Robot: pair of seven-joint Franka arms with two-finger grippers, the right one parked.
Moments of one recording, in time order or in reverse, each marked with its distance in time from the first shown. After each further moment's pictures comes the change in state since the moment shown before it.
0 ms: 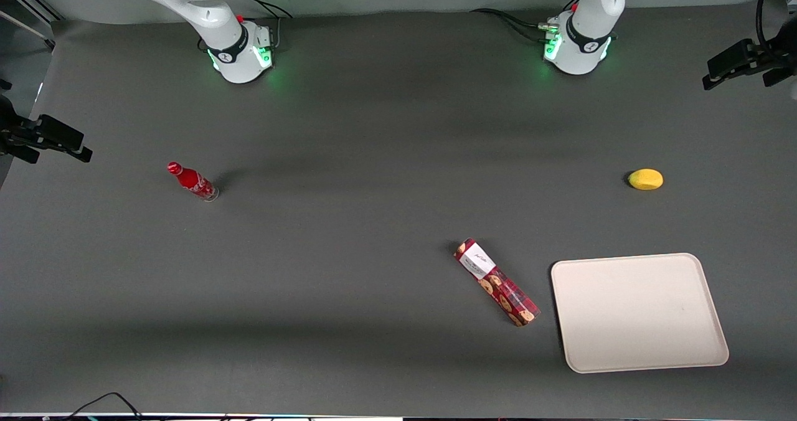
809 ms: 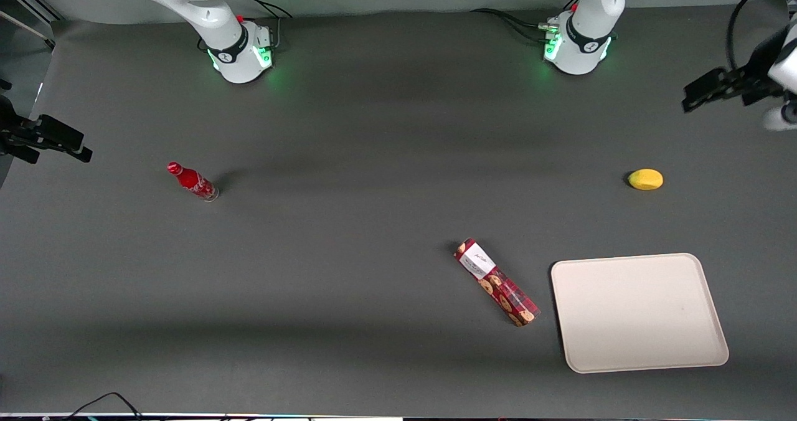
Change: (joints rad) arm -0.002 0.090 -0.074 0.065 0.008 0.039 -0.169
